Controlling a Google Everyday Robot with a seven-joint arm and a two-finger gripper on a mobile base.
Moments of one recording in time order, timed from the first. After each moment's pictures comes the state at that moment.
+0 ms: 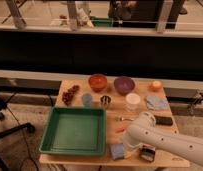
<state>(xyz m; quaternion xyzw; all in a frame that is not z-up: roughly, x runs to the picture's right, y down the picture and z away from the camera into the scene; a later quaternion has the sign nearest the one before) 0.124 0.306 0.767 -0.32 -0.14 -0.13 0.93</state>
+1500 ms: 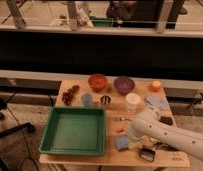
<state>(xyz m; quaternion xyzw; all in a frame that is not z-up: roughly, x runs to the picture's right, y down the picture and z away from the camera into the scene) 0.165 0.269 0.782 -0.29 -0.11 -0.11 0.95</state>
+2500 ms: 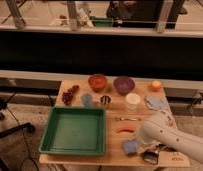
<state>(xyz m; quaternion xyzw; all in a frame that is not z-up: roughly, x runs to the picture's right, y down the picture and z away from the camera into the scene) 0.201 0.288 0.757 -0.30 -0.09 -0.10 0.94</state>
